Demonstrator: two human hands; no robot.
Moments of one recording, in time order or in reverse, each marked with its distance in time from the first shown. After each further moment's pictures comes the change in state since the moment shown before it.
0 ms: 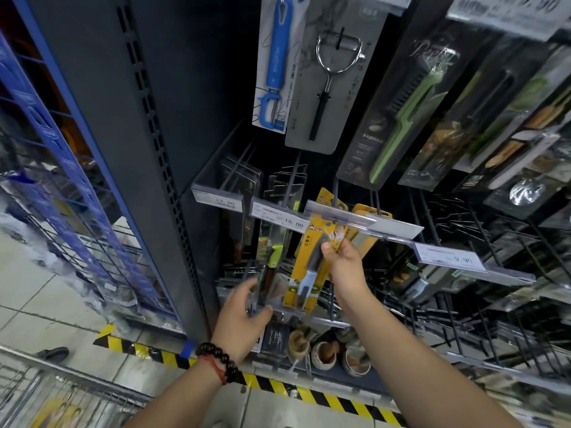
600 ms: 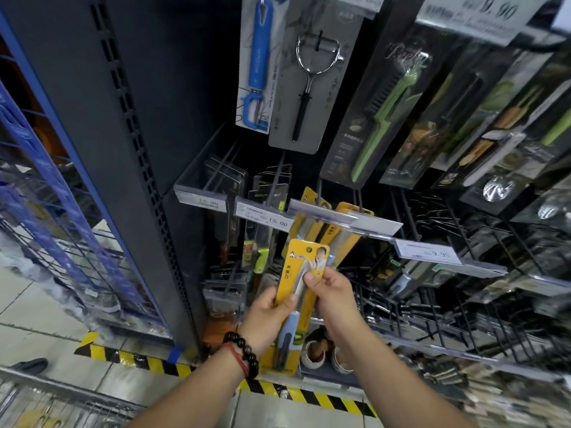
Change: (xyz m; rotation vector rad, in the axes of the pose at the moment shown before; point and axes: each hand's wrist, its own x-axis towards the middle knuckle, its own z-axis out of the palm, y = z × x) left_hand -0.004 0.044 0.045 -0.421 -0.283 -0.063; right_hand -0.047 0.019 -0.019 0.051 -0.113 0.065
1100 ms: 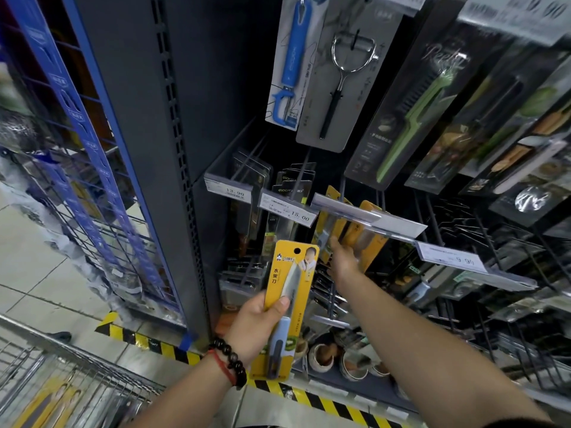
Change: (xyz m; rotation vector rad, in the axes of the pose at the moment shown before) left_hand -0.041 0.001 -0.026 -0.070 0.091 0.008; right_hand 0.108 0.016 0.005 -0.094 0.234 0.295
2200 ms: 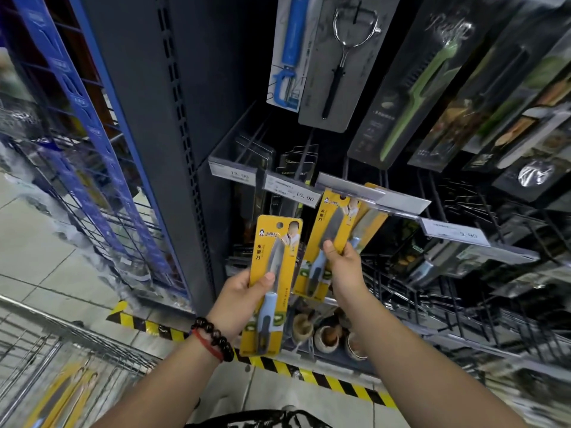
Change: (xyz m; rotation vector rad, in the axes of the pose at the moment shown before) left_hand -0.014 0.014 -0.032 0.044 0.084 0.023; right_hand -0.069 0.036 -0.004 0.158 -0.106 -0.259
